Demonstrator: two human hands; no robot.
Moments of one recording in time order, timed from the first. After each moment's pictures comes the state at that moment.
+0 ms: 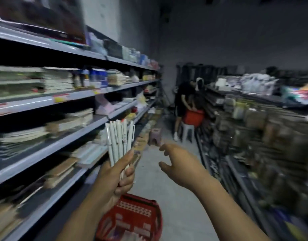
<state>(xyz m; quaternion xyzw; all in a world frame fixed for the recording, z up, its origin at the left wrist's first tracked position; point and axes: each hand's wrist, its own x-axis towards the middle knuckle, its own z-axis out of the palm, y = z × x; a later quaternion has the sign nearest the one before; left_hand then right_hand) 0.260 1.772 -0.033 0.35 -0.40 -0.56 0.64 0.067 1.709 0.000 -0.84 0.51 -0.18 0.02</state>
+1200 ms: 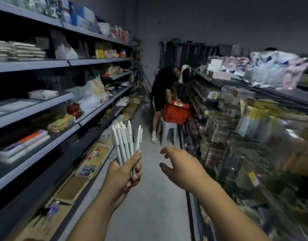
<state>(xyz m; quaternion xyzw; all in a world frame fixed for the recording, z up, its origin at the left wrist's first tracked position) 0.008 0.879 -0.108 0.39 -0.37 -0.56 0.63 -0.178 0.844 -0.069 -0.83 0.53 -0.14 0.03</state>
